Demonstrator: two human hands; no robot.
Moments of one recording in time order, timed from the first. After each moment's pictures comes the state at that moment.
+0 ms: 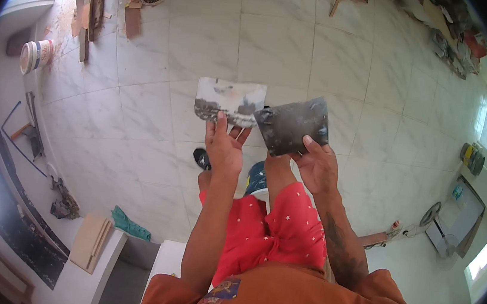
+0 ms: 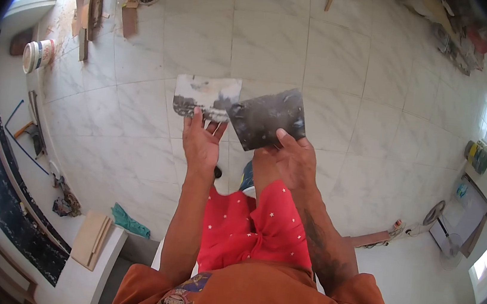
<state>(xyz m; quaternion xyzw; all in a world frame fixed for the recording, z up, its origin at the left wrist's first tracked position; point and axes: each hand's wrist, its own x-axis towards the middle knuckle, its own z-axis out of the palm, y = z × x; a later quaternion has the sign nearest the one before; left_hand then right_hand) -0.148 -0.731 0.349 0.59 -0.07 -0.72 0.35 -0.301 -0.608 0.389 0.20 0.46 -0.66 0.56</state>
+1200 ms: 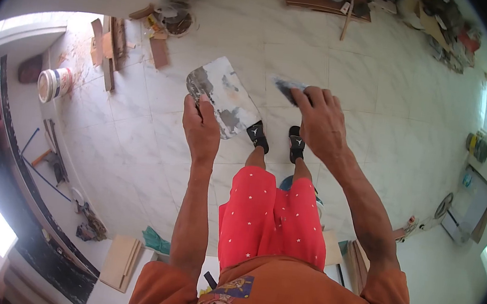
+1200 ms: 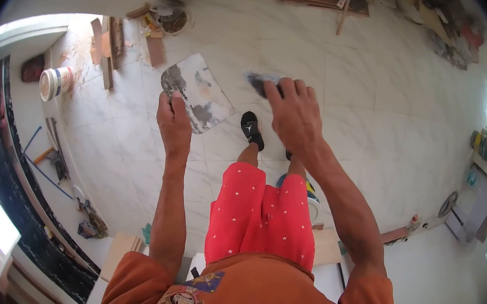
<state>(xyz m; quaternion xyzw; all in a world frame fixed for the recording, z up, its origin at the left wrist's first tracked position) -0.093 -0.966 0.462 0.60 -0.60 -0.49 0.21 -0.294 -0.833 0.469 -0.59 0.78 -0.12 0.13</state>
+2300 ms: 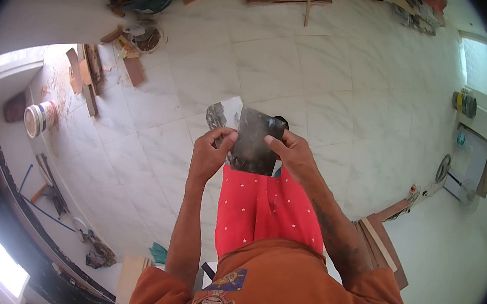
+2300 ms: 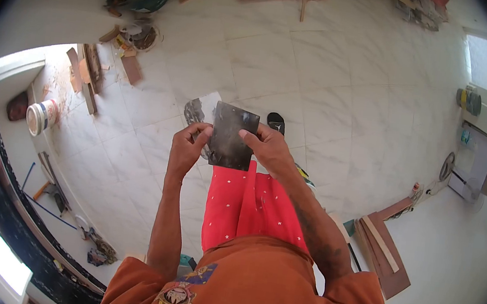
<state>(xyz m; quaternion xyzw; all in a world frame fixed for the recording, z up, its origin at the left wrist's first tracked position) -0.081 -0.907 0.471 0.45 -0.64 -0.63 -0.04 -0.237 -0.749 0.502 0.02 0.66 -0.47 0.58</state>
